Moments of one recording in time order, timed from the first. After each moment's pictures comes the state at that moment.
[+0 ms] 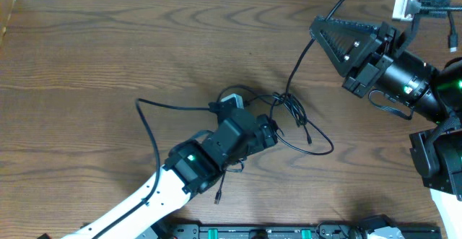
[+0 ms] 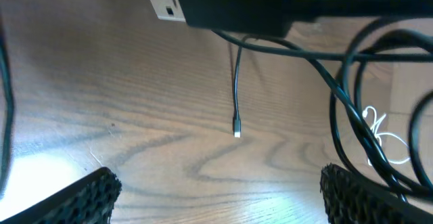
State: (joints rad) left arm -0.84 1.19 0.85 -0.46 -0.03 -1.16; right arm 0.23 1.08 1.39 -0.14 -0.76 0.75
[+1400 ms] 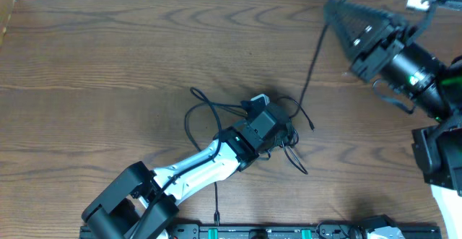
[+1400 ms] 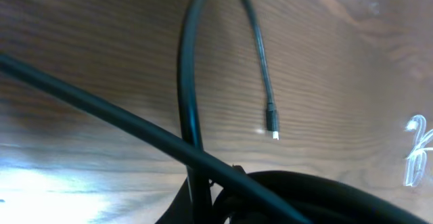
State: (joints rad) left arm -0.87 1.64 0.86 -0.08 0.00 -1.19; right arm 0.21 1.09 1.39 -0.10 -0.62 0.79
